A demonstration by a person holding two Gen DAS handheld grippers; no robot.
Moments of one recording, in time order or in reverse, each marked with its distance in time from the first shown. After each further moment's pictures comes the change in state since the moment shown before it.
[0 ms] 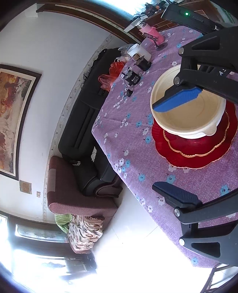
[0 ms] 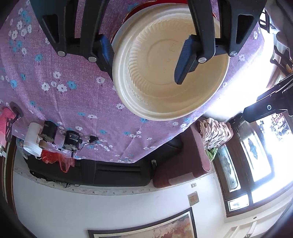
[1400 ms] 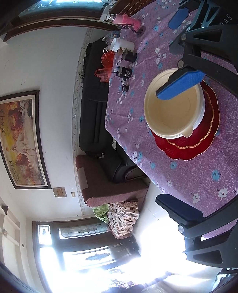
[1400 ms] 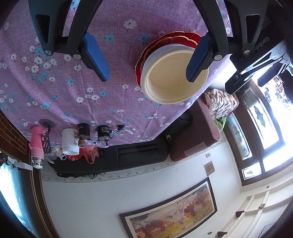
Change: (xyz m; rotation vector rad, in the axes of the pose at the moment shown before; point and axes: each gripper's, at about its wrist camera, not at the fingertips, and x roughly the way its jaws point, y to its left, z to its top) left arm -0.058 -0.064 -0.050 0.277 -0.186 0.183; right arm -0.125 -0.016 -0.047 0.181 -0.193 -0.074
